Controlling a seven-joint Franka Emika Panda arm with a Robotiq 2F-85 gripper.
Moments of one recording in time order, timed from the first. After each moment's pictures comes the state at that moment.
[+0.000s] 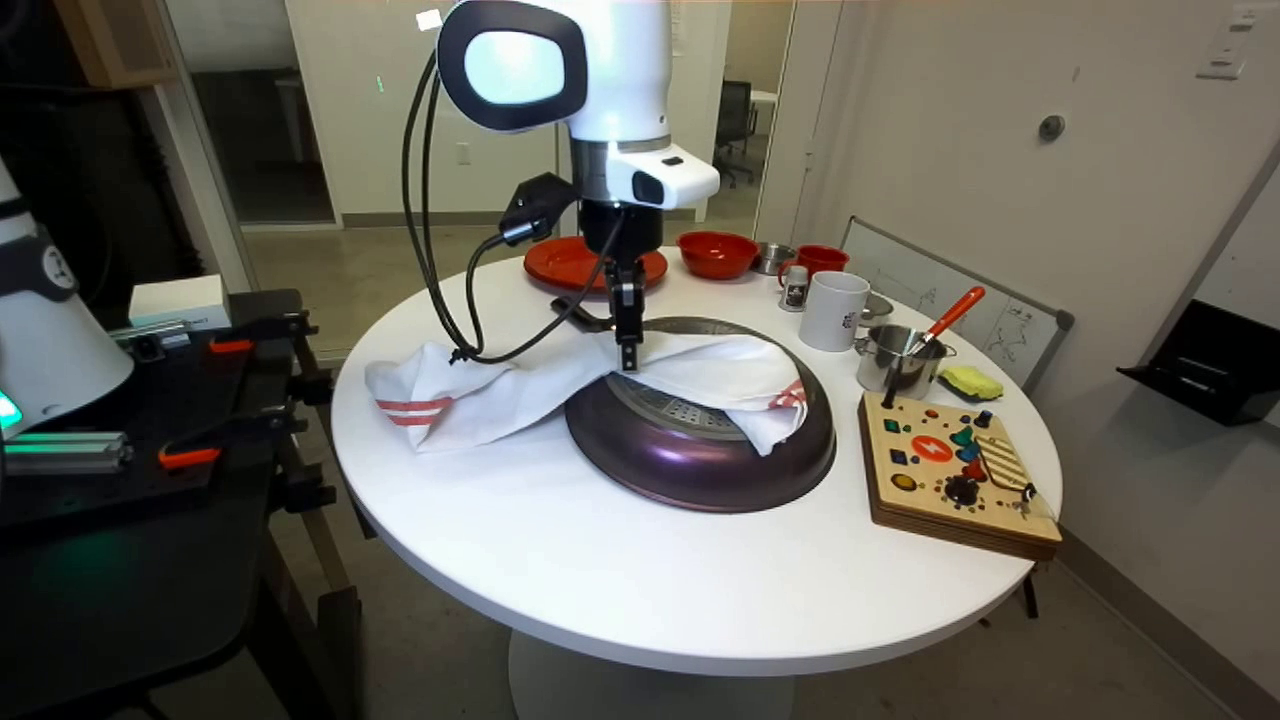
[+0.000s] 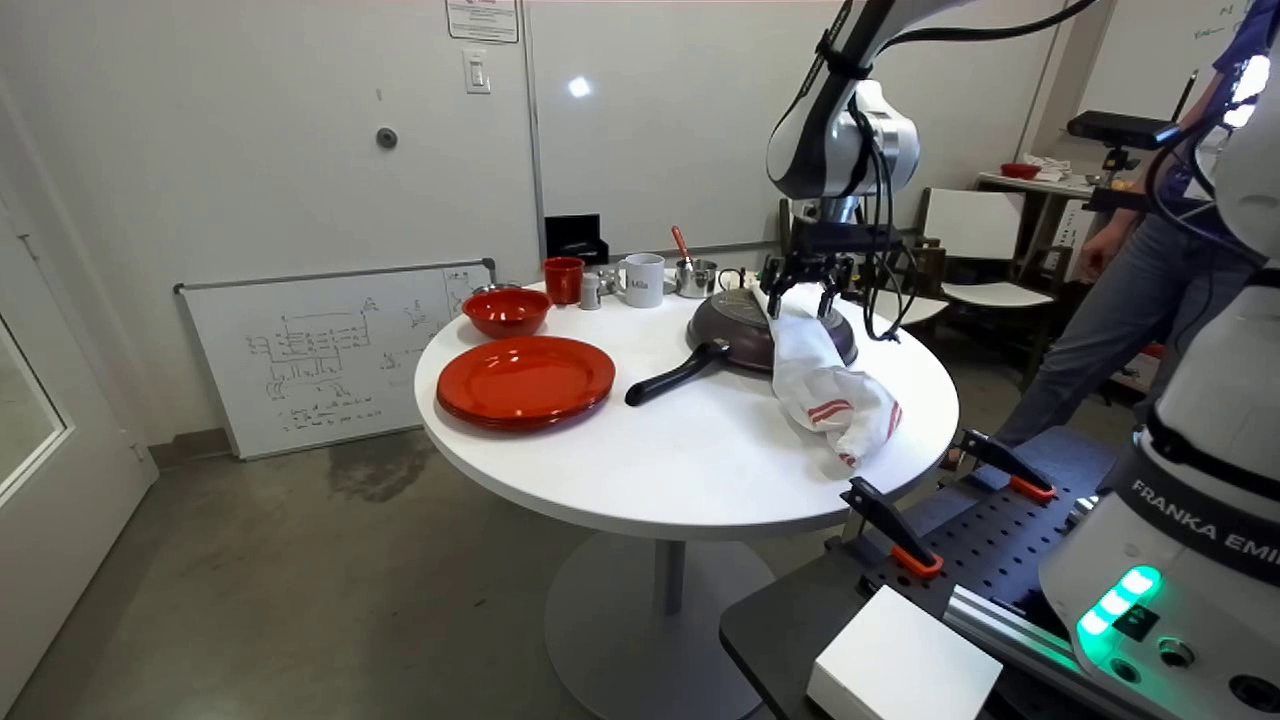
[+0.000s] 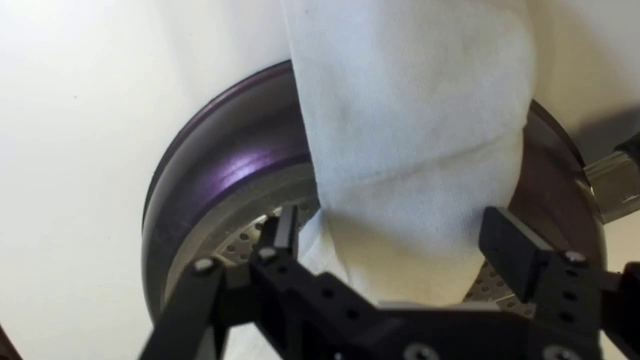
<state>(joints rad) -0.17 0.39 -0.11 -2.28 0.07 2.77 0.02</state>
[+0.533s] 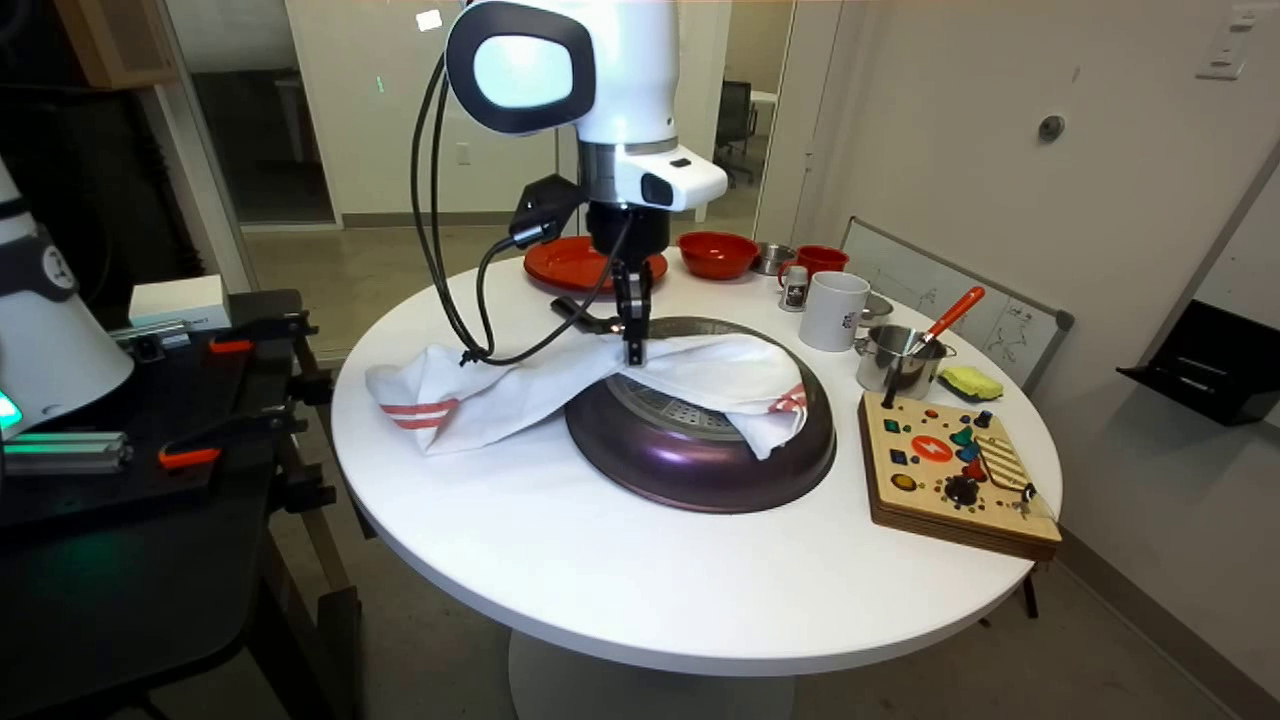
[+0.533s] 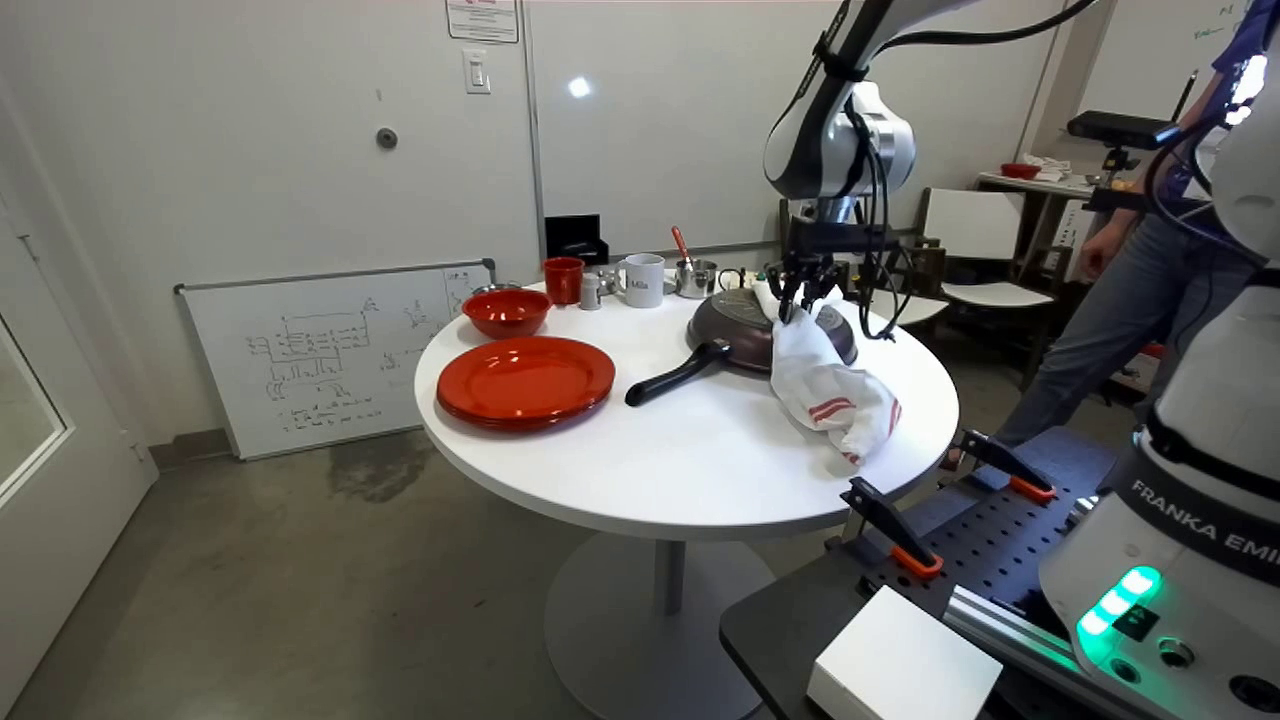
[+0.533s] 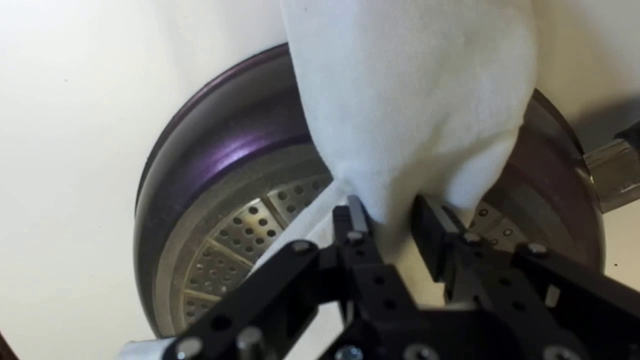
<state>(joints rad) -0.18 0.41 -0.10 -2.26 0.08 2.77 0.00</state>
